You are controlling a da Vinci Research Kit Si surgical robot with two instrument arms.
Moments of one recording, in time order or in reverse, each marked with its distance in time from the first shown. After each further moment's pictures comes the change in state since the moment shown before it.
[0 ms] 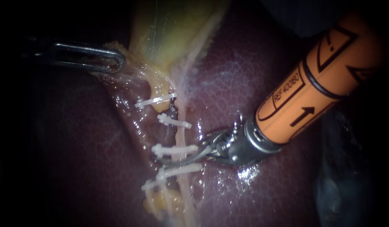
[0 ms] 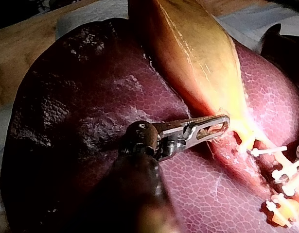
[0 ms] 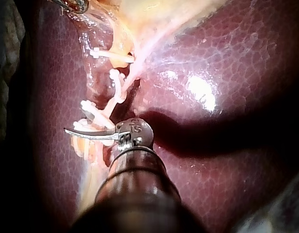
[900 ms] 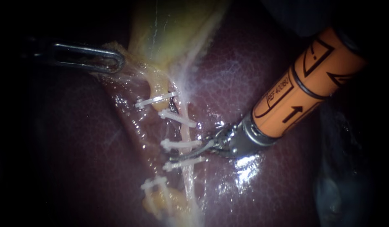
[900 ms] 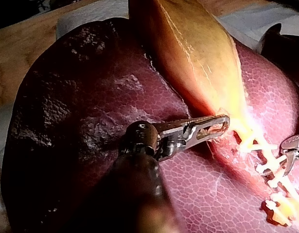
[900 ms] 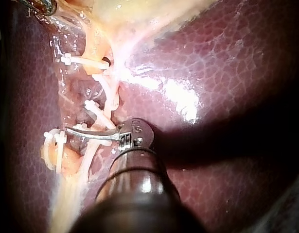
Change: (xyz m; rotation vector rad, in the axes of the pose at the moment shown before) right arm 0.000 0.007 -0.003 -0.192 -0.011 -0.051; left arm 0.000 0.000 0.000 0.001 0.001 0.001
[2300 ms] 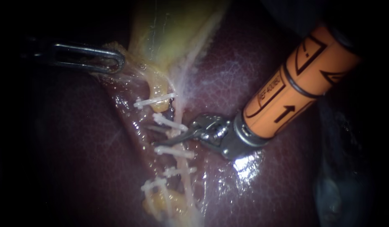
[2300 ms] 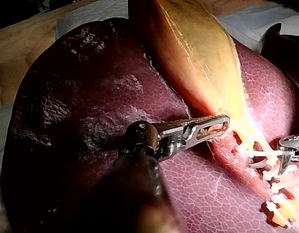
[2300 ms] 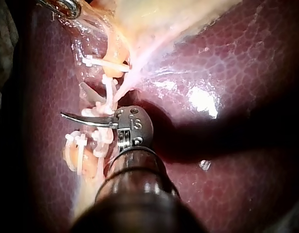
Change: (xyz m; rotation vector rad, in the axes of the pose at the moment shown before) right arm 0.003 -0.003 0.004 0.128 0.144 -0.238; left arm 0.000 0.000 0.000 -0.001 -0.001 0.000
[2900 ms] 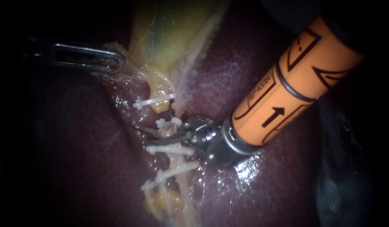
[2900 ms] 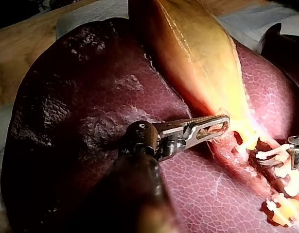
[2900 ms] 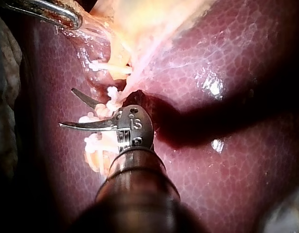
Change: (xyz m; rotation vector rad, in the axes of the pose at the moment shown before) right arm 0.002 -0.003 0.001 0.075 0.103 0.022; left arm 0.000 0.000 0.000 0.000 0.000 0.000
